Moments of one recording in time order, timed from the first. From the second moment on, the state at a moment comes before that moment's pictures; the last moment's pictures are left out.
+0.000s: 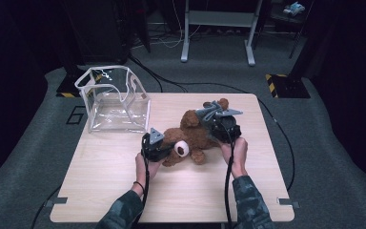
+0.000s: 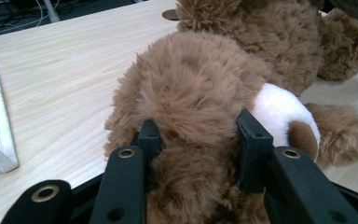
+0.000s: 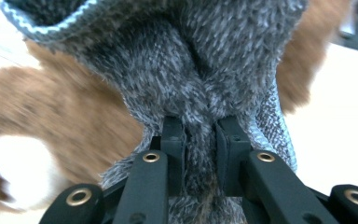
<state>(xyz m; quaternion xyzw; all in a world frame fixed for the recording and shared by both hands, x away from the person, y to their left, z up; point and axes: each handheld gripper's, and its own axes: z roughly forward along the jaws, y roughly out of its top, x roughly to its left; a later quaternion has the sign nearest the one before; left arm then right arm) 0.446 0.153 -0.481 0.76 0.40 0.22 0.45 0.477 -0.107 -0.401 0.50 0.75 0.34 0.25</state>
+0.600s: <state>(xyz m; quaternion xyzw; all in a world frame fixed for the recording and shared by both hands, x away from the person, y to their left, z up) 0.447 0.154 -0.481 0.77 0.40 0.22 0.45 0.512 -0.115 -0.399 0.54 0.74 0.31 0.25</state>
